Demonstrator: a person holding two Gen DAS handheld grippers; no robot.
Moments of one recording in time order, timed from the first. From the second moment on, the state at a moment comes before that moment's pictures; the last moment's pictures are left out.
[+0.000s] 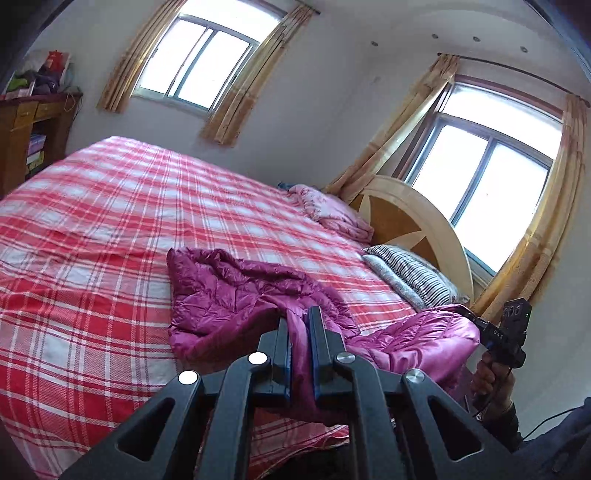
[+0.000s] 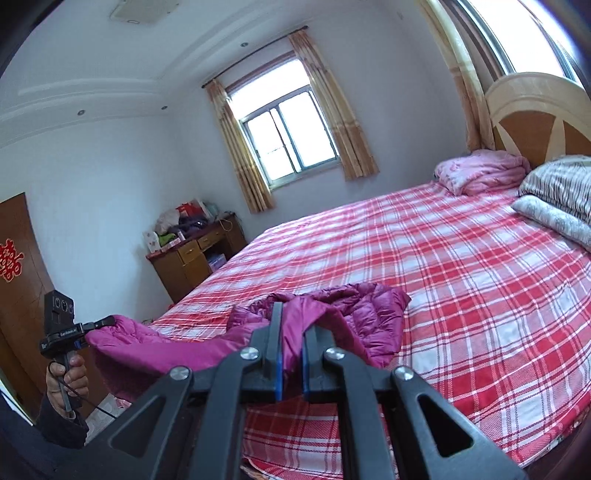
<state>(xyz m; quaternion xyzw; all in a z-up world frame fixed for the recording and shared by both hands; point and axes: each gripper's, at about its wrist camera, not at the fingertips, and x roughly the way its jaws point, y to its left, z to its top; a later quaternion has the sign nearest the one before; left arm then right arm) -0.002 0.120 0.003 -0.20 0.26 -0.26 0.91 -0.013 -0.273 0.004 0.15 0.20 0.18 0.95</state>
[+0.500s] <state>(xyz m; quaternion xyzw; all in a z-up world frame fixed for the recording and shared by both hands) 0.175 0.116 -0.053 -0.19 0.34 -0.19 0.90 0.133 -0.271 -0.028 0.16 0.27 0.11 0.94</state>
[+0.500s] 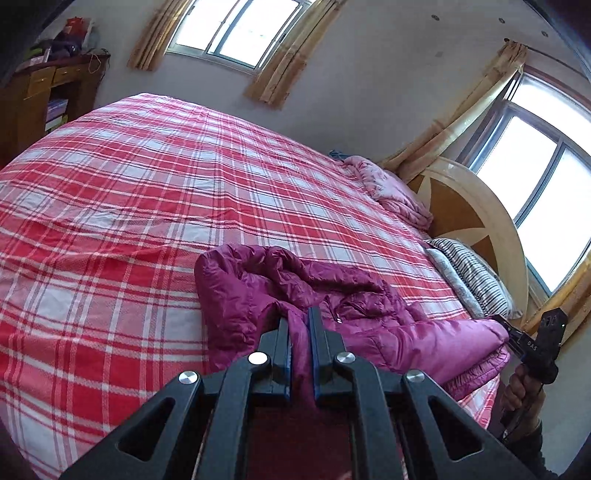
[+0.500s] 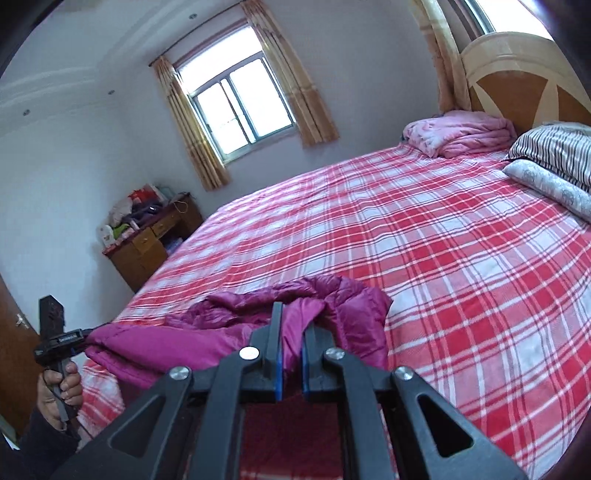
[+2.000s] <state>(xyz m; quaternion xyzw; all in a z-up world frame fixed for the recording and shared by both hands) 0.242 0.011 -0.128 0.10 0.31 0.04 0.95 0.278 -0.238 -0.057 0.14 0.30 0.04 0.94</state>
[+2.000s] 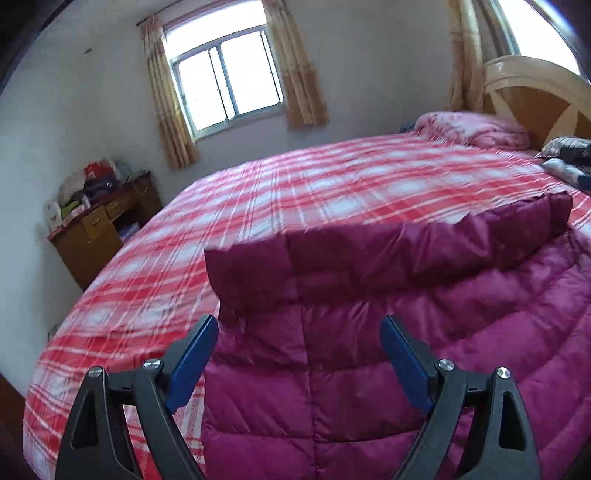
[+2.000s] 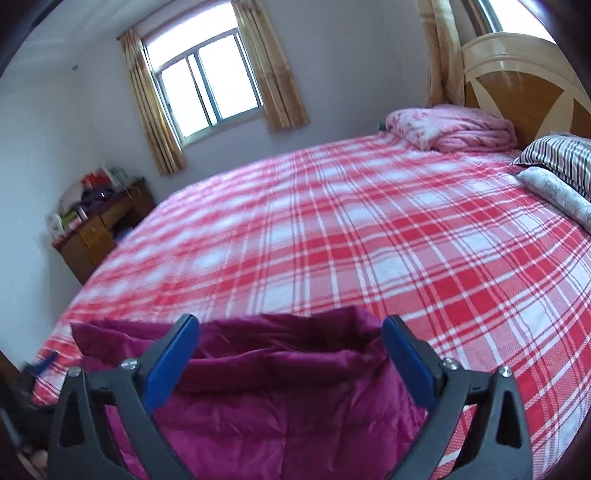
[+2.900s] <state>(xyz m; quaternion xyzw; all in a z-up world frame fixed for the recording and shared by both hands) 0.316 -0.013 -0.148 0.05 0.37 0.04 0.93 0.325 -0.134 -0.150 -0.02 0.40 0.05 0.91</state>
